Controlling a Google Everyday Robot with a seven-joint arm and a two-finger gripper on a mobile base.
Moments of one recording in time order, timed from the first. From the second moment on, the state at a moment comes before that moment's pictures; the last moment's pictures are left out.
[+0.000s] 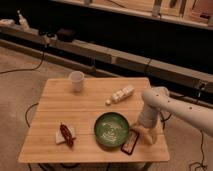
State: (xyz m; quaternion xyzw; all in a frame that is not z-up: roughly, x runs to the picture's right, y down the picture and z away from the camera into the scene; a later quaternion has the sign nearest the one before) arm 0.213 0.264 0.793 -0.42 -0.25 -0.31 0.81
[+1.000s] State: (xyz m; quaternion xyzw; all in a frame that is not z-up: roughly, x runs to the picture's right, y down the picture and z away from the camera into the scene) arm 0.187 0.262 0.802 -0.35 -0.31 -0.35 0.81
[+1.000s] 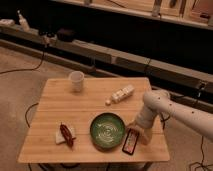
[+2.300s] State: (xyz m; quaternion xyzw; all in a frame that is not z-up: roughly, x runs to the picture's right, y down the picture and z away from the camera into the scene) arm 0.199 0.208 0.745 -0.31 -0.30 -0.38 0.82
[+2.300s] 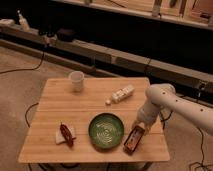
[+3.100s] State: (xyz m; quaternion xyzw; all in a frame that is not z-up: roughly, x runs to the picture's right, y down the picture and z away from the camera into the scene) arm 0.213 0.152 0.679 -0.27 -0.32 -0.34 0.84
